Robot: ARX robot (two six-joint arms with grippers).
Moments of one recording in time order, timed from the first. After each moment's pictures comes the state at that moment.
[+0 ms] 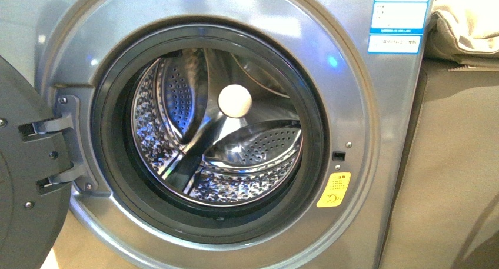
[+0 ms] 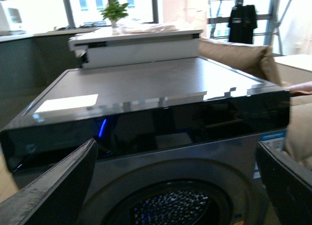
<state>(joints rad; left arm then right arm) -0.53 1.04 1.76 -0.49 -0.30 0.15 0.00 0.21 0.10 0.11 0.00 0.00</state>
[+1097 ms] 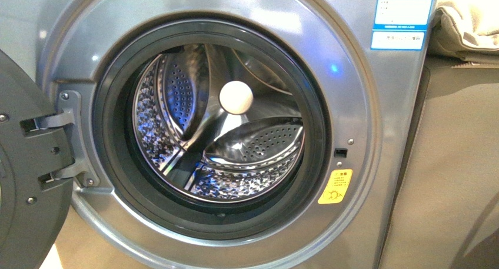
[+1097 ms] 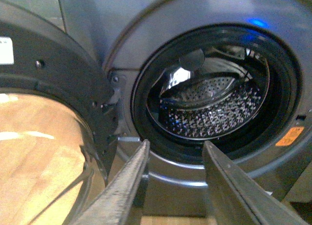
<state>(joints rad) -0.24 0.34 0.50 -0.16 -0.23 -0.01 0.00 0.00 0.01 0.00 0.00 0.00</state>
